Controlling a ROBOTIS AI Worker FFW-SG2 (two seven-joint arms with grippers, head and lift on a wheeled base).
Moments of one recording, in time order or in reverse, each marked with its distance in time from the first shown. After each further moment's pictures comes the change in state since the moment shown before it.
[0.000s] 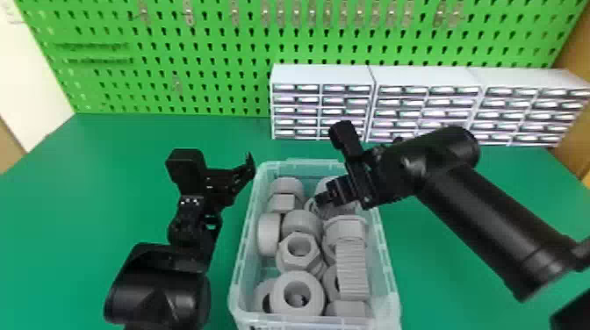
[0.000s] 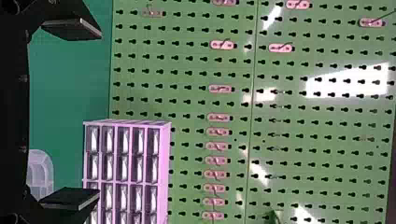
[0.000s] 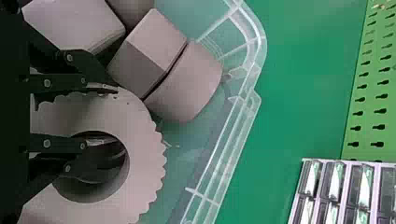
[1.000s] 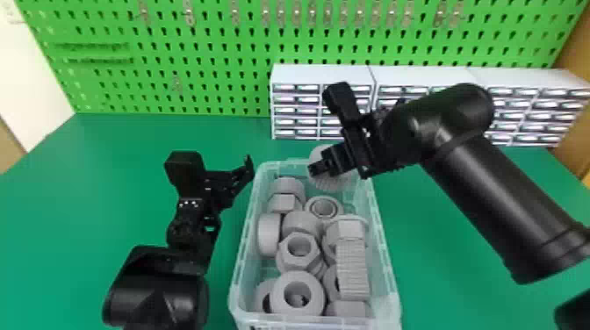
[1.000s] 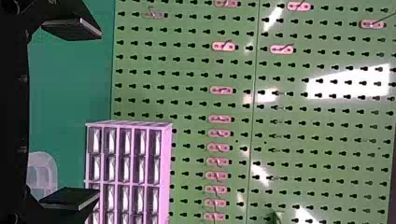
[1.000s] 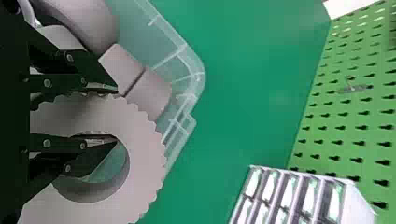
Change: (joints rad) left arm 0.008 0.004 0.002 -0.001 0.003 -0.004 0.000; right arm 0.001 -0.004 -0.111 -0.255 0.085 0.172 0.000
